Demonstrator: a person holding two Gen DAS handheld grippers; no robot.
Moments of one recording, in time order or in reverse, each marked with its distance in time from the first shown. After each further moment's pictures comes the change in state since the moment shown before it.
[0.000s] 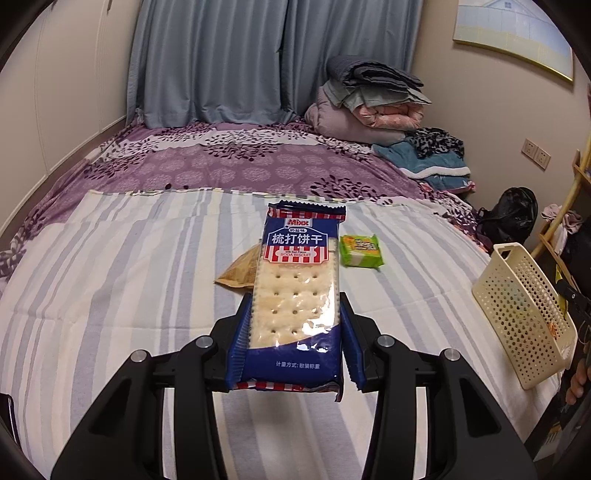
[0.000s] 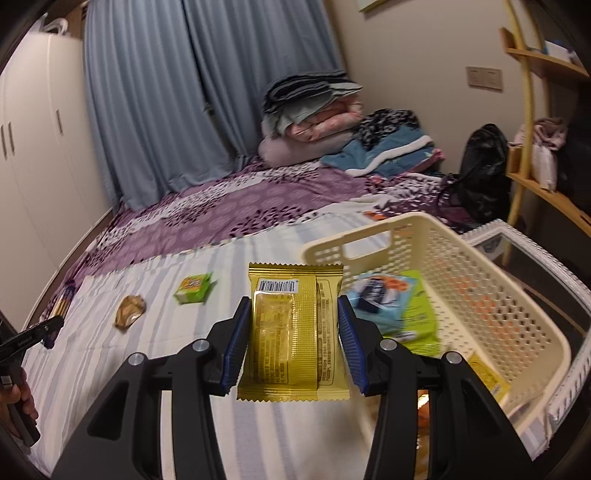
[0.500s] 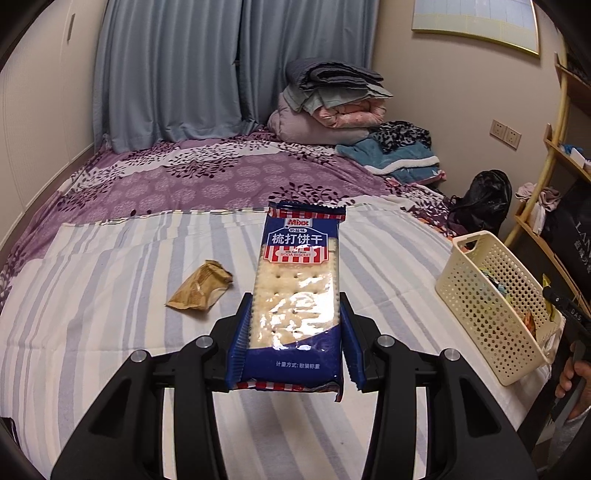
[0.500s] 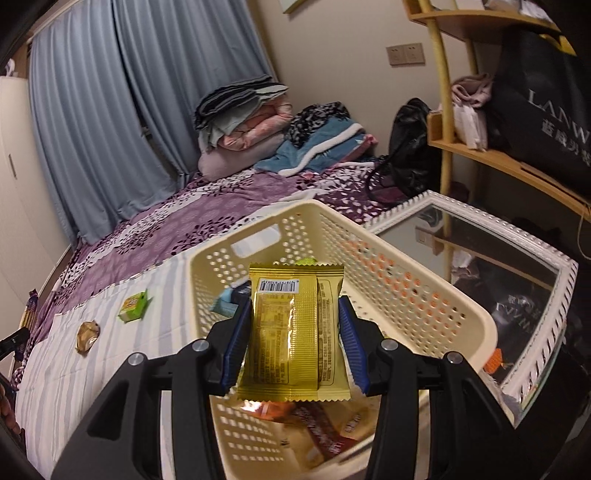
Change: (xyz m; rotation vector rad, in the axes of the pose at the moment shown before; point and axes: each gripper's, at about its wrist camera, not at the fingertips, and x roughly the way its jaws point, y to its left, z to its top) left arm -0.006 -0.070 0.014 0.105 -0.019 -0.068; right arm -0.015 -0.097 -0.019 0.163 -0.013 -0.150
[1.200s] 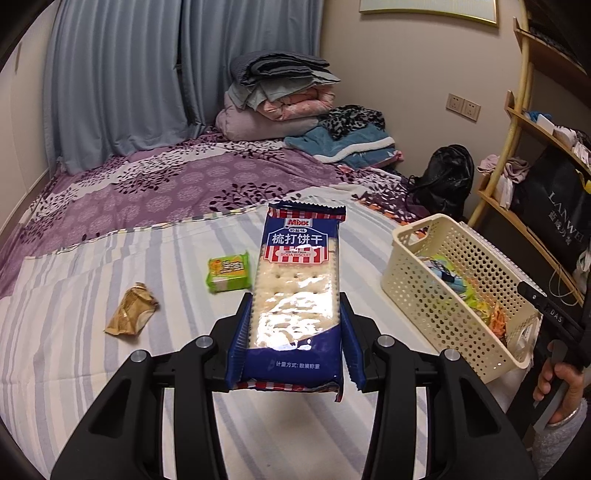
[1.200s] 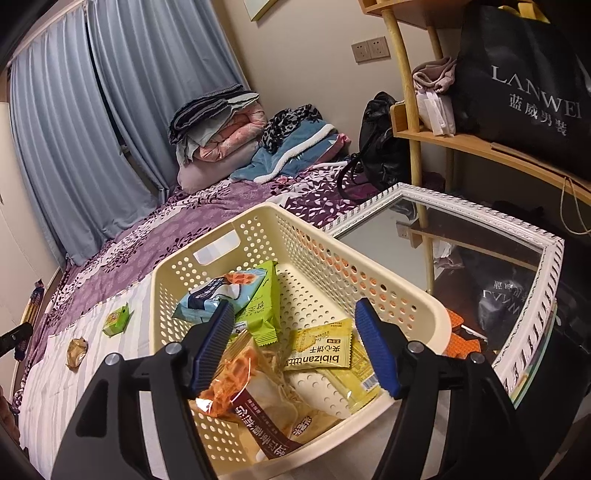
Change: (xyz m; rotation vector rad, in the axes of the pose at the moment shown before) left arm 0.024 -0.094 0.018 0.123 0.033 -0.121; right arm -0.002 -0.038 -0.007 0.070 -0.033 -0.042
